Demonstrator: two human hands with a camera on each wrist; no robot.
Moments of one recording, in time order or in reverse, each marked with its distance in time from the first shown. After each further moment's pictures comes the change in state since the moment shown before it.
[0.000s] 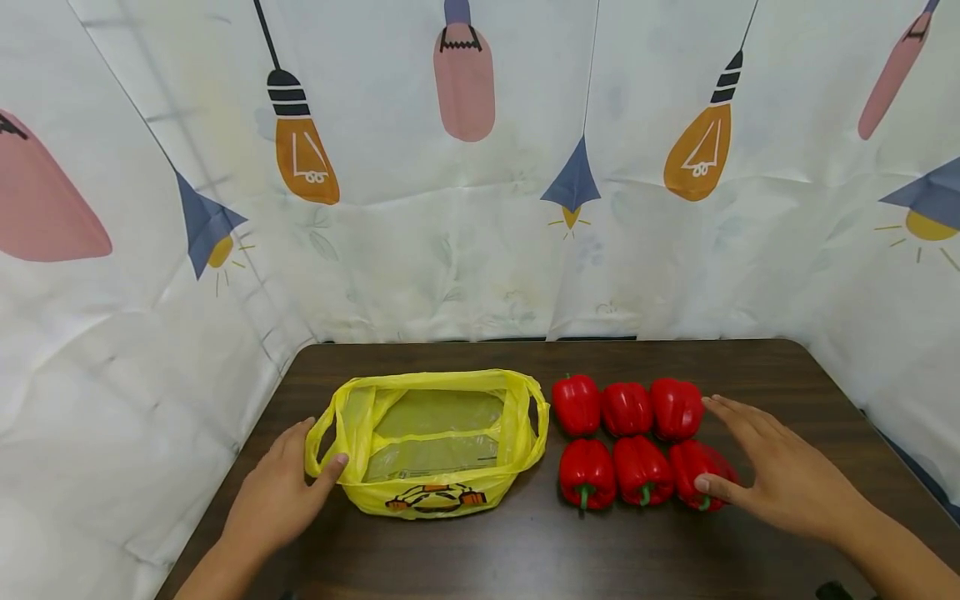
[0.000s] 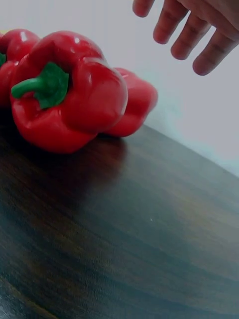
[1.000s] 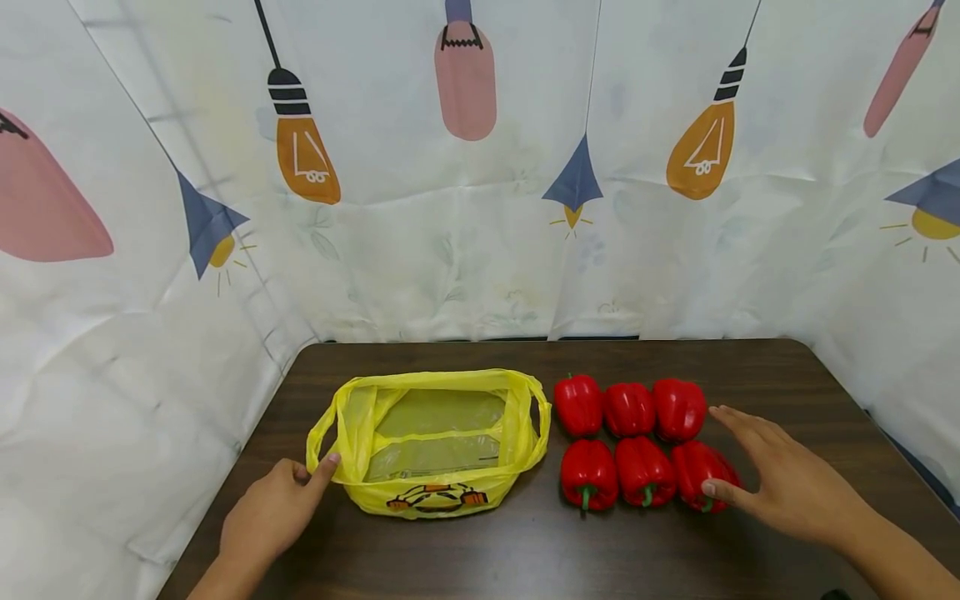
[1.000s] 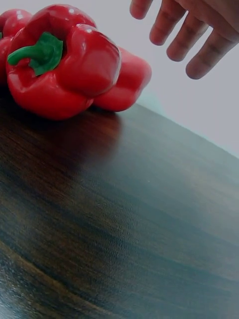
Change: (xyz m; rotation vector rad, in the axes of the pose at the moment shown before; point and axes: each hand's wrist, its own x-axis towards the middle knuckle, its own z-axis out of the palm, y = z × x) left_hand 0.000 -0.007 -0.004 -0.091 -0.306 -0.402; right_hand -0.006 0.014 0.012 -0.005 -0.059 0.053
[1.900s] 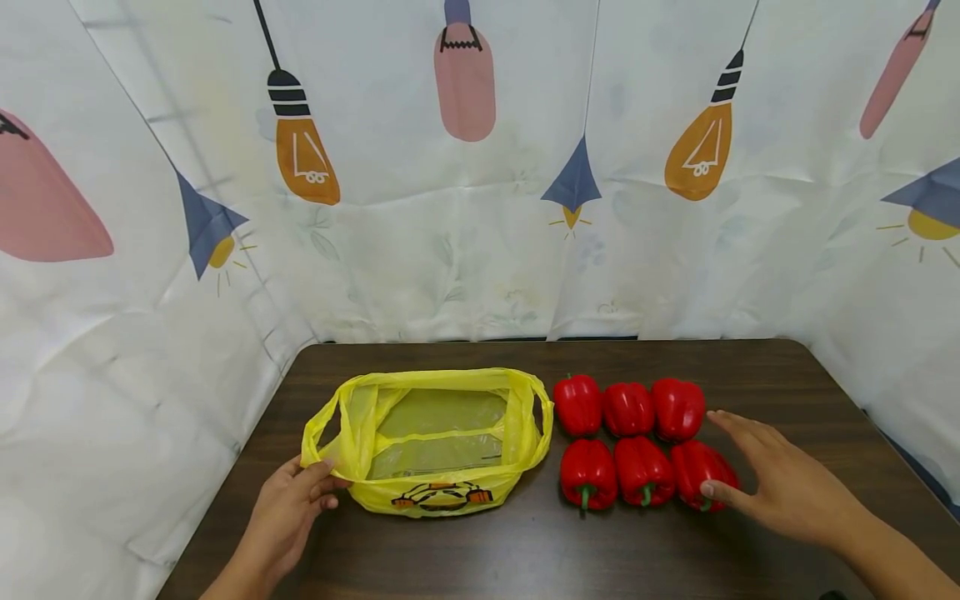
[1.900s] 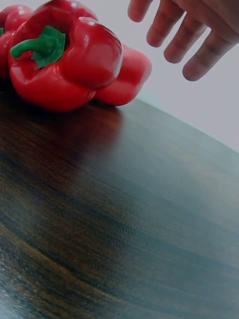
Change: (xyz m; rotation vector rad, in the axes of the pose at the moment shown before) left_hand -0.011 0.014 0.017 -1.082 -0.085 -0.012; right_hand -0.001 0.001 0.005 0.014 0.004 0.005
